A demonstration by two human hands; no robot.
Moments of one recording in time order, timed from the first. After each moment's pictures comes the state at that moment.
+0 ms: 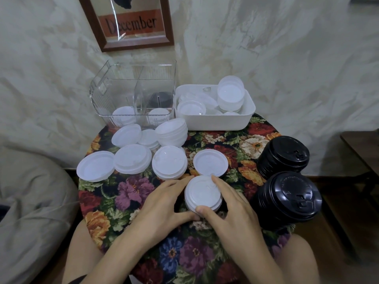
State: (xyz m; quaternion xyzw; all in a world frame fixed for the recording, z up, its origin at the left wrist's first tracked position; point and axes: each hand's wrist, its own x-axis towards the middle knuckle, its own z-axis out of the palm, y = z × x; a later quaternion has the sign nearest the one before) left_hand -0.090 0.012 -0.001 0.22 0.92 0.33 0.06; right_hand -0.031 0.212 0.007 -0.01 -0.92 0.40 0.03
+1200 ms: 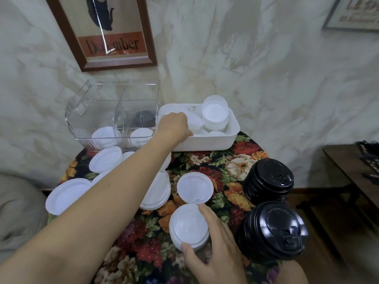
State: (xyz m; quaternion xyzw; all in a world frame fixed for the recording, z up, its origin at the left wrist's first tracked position) left_hand -0.327 0.118 0.089 0.13 0.98 0.15 -0.01; right_hand -0.037 0.208 -0.003 0.02 -0.92 0.39 0.04
